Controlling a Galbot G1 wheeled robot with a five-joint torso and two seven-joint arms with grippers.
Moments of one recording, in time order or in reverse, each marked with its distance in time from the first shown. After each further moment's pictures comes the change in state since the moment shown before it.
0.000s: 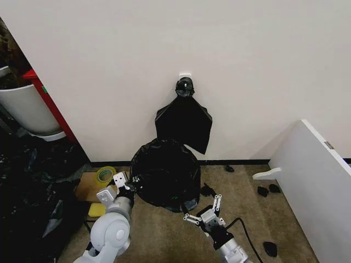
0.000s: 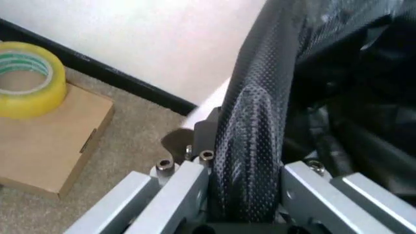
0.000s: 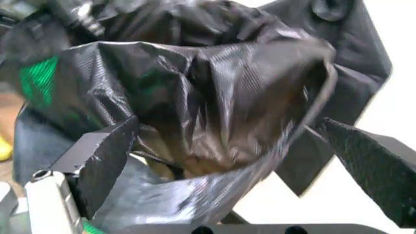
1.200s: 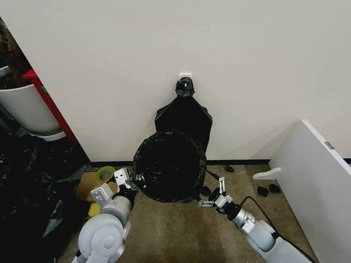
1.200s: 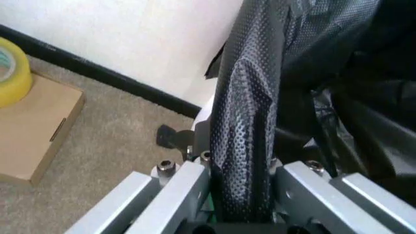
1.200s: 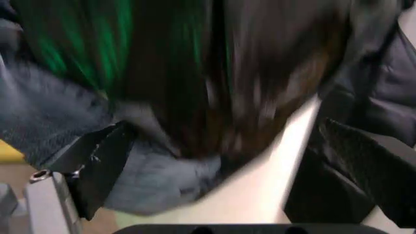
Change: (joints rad) left arm 0.020 0.015 -0.003 -0.115 -0.085 0.108 -0.021; right arm 0.163 0.061 0.145 -0.305 0.106 0.460 -0.405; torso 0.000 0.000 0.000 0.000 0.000
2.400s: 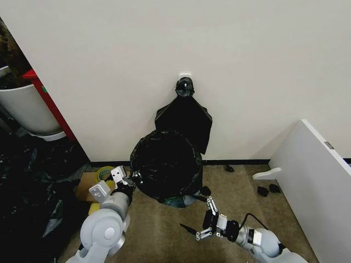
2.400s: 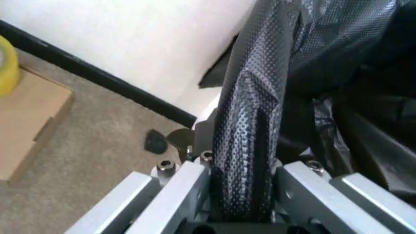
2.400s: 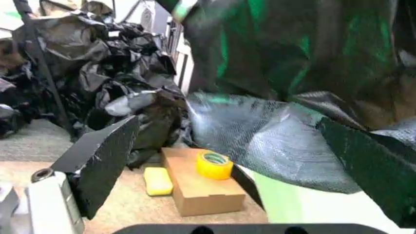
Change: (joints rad) left arm -0.021 -0.024 -0.035 -0.006 -0.083 -0.016 -0.013; right arm -0.014 0.027 0.050 -0.033 0.510 -0.006 -0.745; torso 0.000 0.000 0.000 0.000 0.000
